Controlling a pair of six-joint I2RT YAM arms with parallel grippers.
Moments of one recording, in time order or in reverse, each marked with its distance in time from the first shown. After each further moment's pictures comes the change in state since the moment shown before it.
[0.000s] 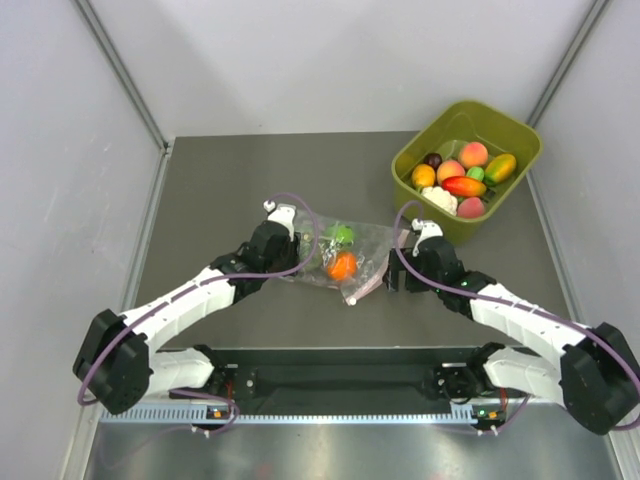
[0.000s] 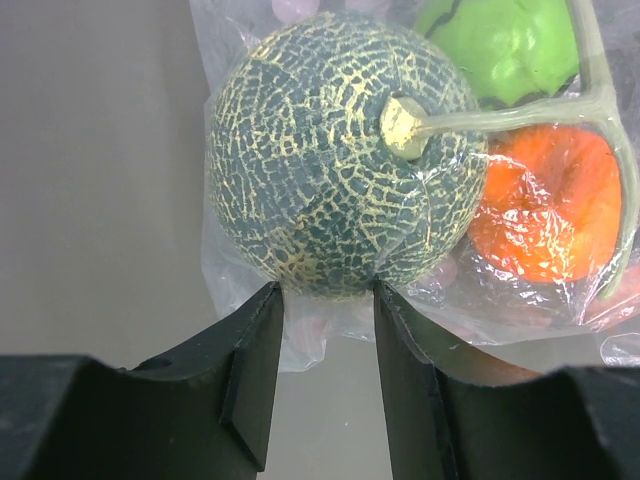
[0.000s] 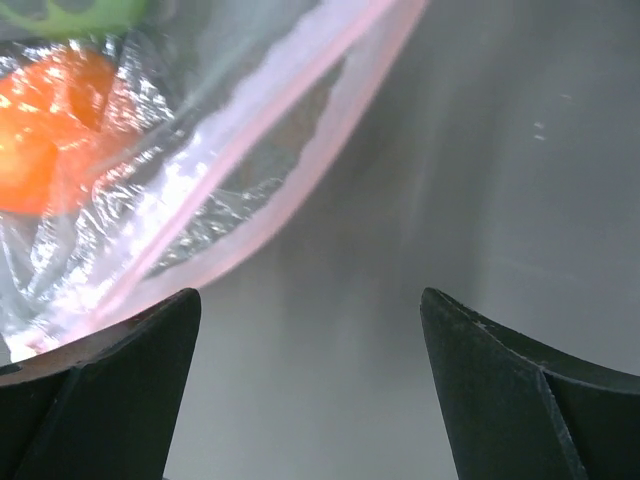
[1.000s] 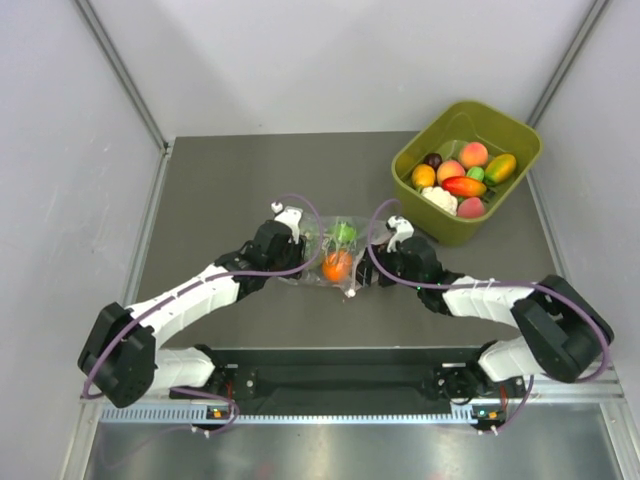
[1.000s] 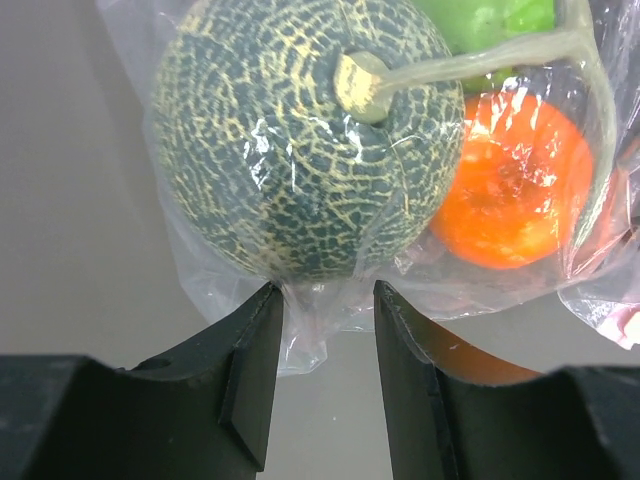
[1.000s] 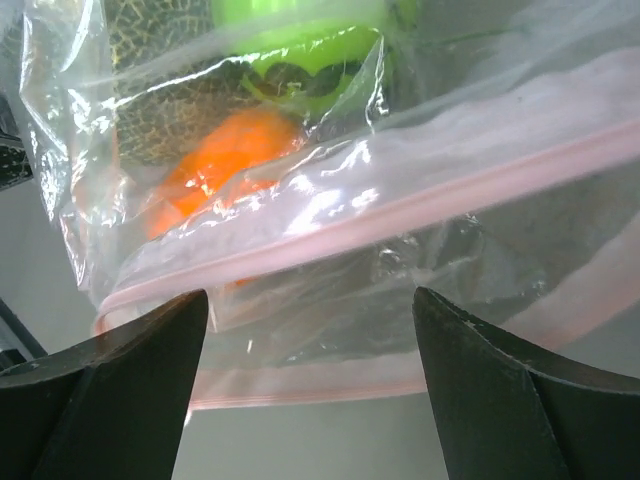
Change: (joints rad) left arm 0.001 0.042 0.005 0.008 0.088 0.027; right arm 0.081 0.295 -0.045 0.586 -0.187 0.090
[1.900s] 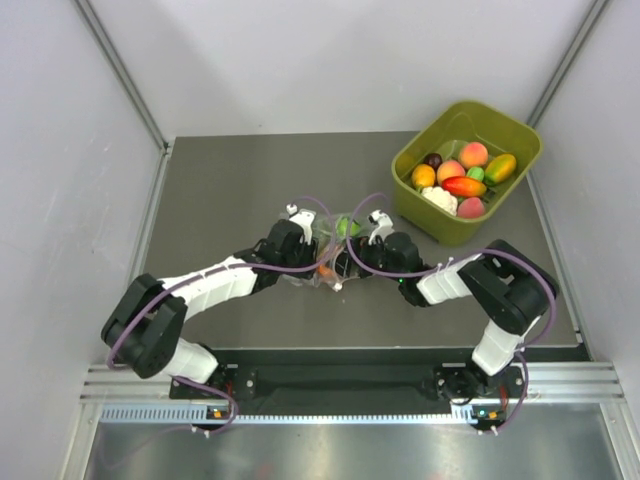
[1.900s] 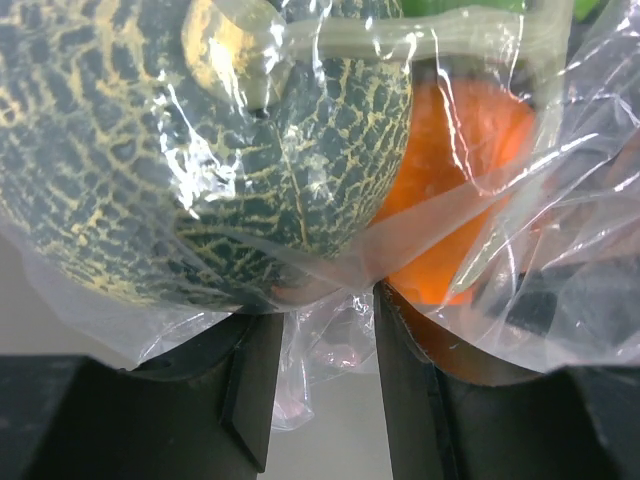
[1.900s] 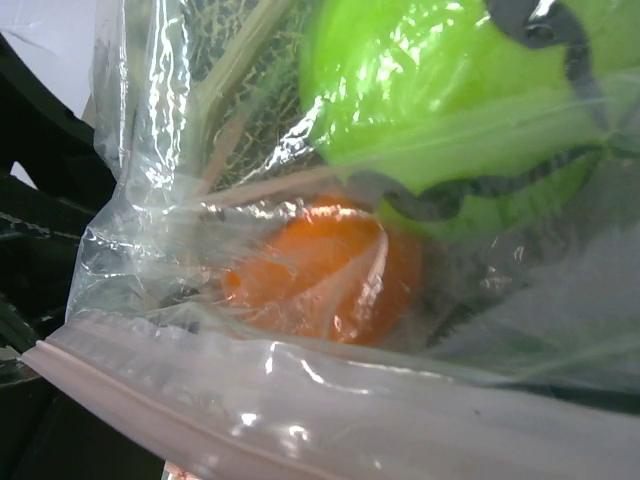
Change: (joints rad) left arm 0.000 0.184 0.000 0.163 0.098 0.007; right arm 0.022 0.354 0.086 0.443 -0.127 0.113
